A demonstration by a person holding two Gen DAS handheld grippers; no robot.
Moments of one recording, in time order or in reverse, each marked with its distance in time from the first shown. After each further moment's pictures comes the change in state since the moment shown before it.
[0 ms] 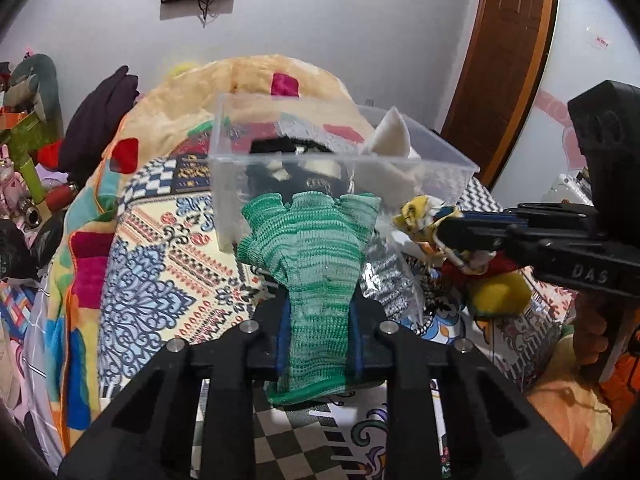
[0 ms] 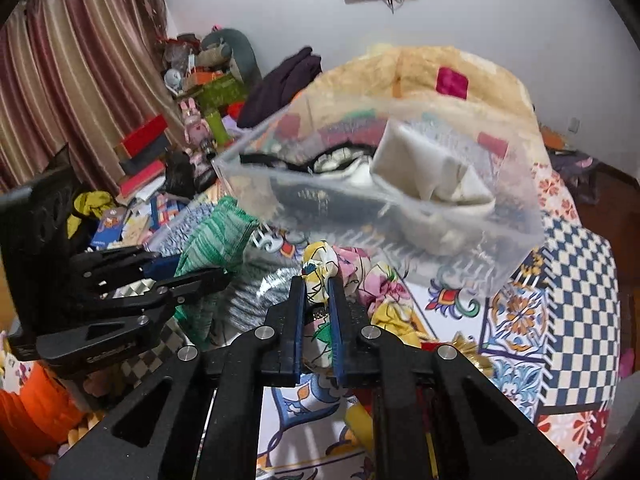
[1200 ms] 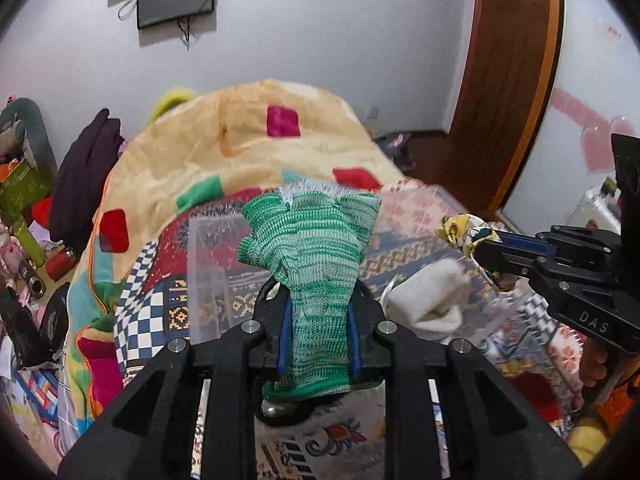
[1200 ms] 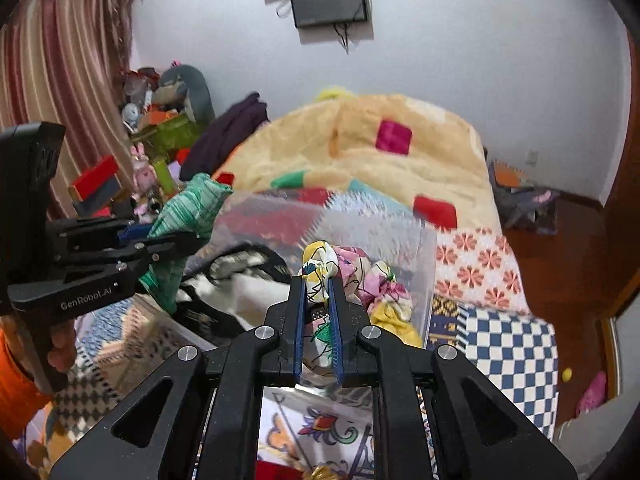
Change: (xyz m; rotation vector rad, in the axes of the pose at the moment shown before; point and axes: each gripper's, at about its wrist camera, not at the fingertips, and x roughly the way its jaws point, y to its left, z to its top) left arm 0.076 0.003 0.128 0.093 0.029 0.047; right arm 0.010 -0.068 0.061 0.011 -0.107 -0.169
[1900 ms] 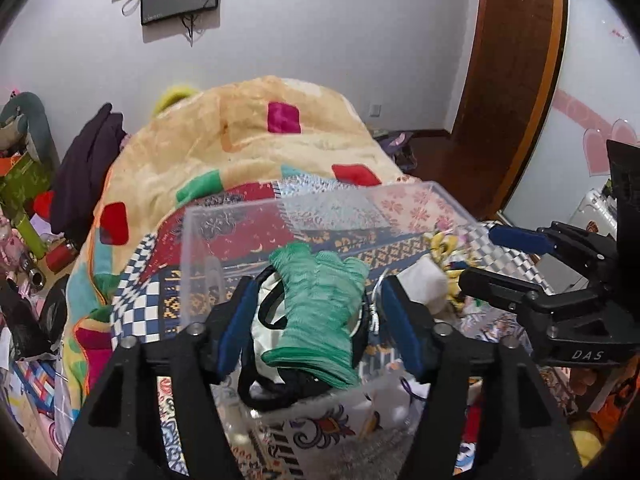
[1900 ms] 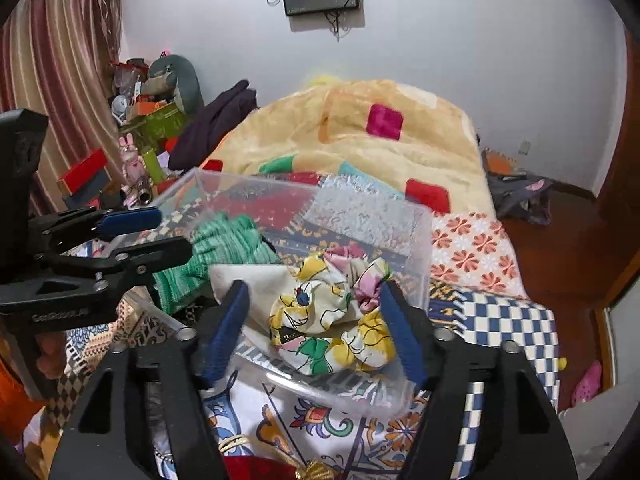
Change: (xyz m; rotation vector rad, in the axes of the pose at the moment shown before) left arm -0.019 -0.008 -0.006 -0.016 -0.023 0.005; right arm -0.008 0.004 -0.001 0.009 0.014 -0.039
